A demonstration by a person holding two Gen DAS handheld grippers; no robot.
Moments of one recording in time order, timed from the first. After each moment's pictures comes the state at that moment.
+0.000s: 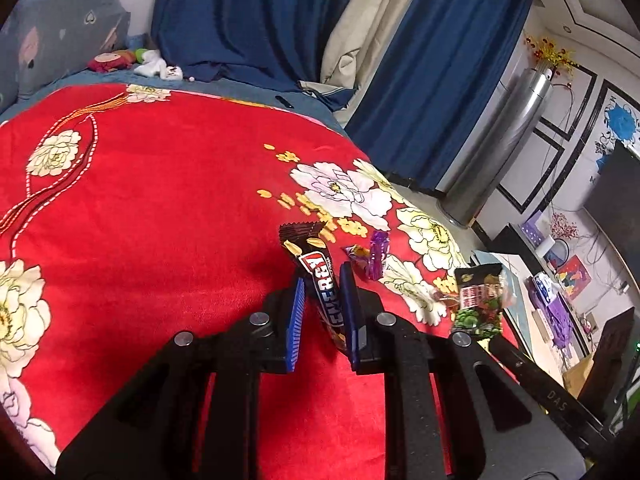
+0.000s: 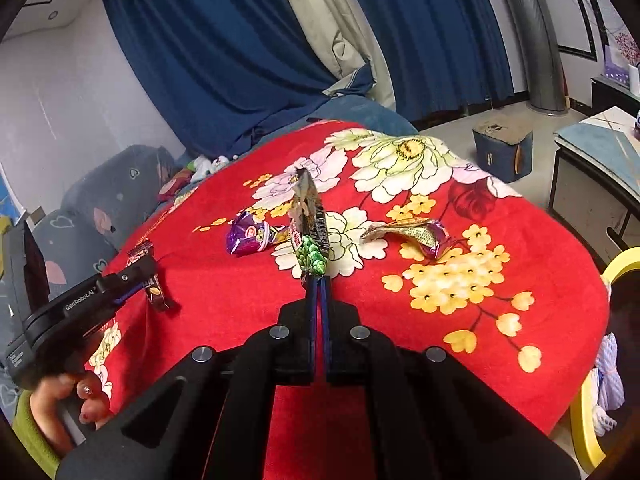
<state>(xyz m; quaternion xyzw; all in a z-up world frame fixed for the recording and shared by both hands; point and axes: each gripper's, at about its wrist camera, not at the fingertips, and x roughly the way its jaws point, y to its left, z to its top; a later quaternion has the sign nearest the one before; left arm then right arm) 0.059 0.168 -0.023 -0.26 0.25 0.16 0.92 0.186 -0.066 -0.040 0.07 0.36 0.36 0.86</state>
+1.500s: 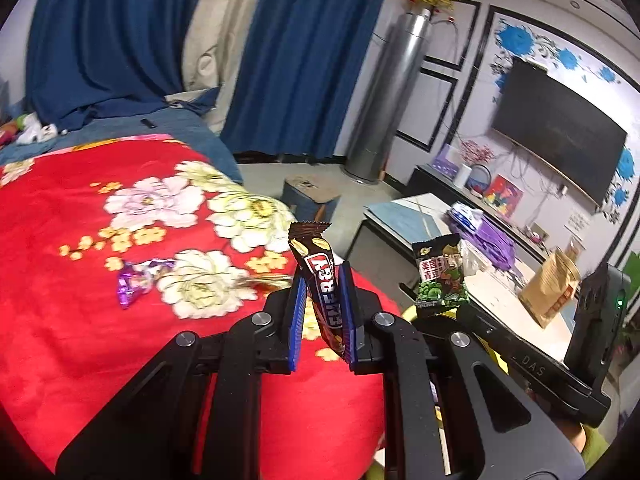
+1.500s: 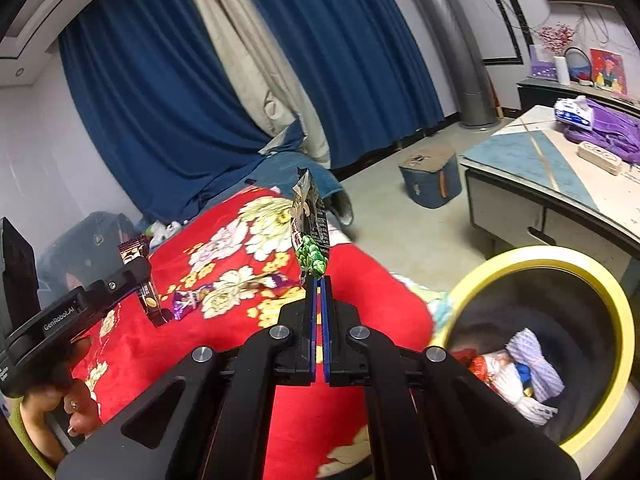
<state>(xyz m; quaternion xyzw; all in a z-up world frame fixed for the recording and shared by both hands) 0.127 0.001 0.019 -0.14 0.26 -0.03 0.96 0.181 -0.226 -0.014 0.14 0.31 0.26 0.90</state>
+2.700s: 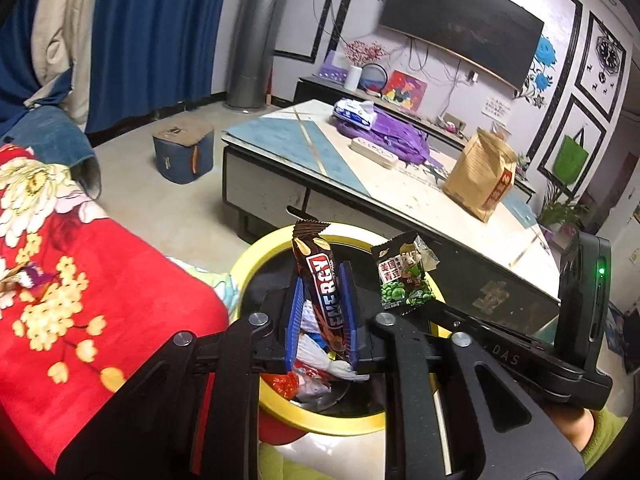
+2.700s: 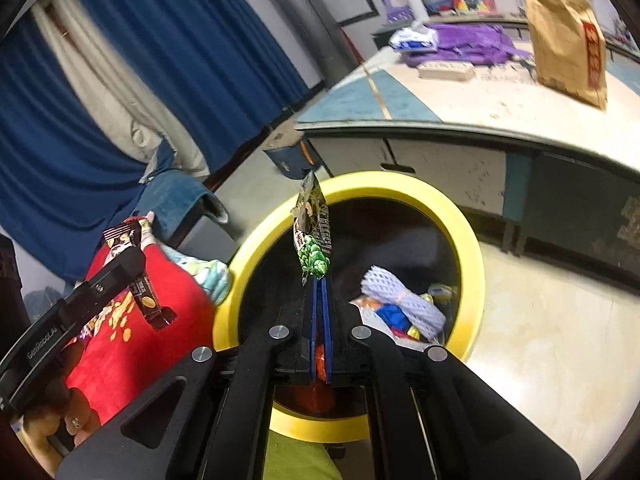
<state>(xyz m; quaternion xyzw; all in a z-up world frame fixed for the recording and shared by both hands) 0.210 -0.194 -0.054 -0.04 0.35 -0.23 0.91 0.172 -0.396 -0.097 0.24 0.39 0.05 0.89</state>
